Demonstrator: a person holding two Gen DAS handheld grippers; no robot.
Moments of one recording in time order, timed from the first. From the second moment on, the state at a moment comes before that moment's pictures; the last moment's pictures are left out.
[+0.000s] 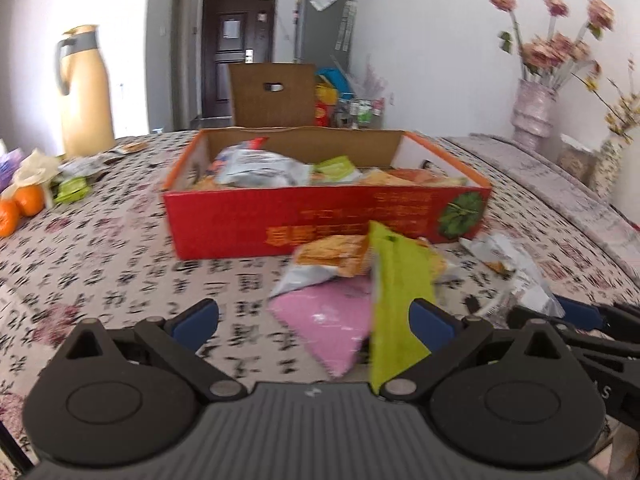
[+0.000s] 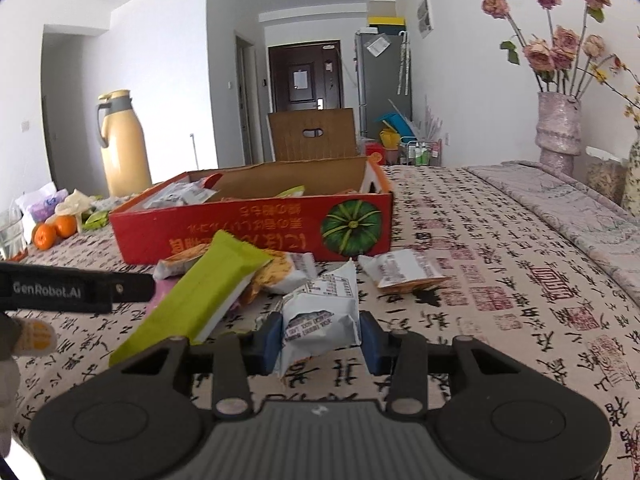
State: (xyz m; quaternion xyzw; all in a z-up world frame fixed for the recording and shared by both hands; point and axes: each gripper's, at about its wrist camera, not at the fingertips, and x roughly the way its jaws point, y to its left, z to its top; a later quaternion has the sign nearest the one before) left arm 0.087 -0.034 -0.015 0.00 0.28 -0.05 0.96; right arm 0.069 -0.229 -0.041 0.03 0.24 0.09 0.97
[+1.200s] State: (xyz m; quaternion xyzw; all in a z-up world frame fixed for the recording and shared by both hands) left arm 0.084 -0.102 0.009 0.10 0.27 -0.08 0.95; right arm 0.073 -0.278 -0.041 0.10 0.21 0.10 0.97
